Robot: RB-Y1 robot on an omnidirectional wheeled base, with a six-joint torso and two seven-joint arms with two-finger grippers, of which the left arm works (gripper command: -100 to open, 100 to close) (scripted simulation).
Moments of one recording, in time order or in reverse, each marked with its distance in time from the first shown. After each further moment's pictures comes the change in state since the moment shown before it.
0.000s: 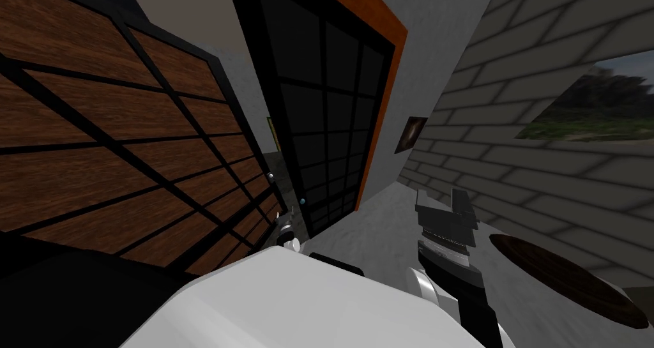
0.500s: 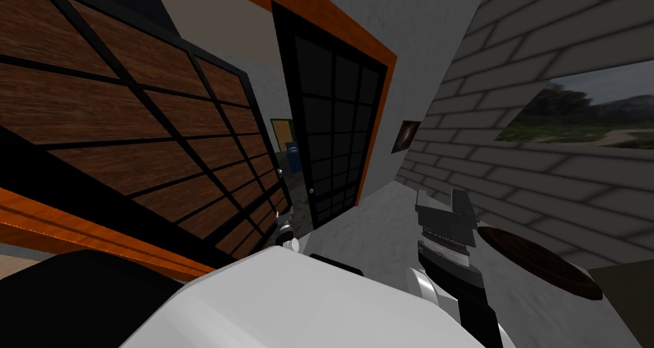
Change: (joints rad) arm 0.002 0.017 -0.010 0.002 -0.003 -0.008 0.005
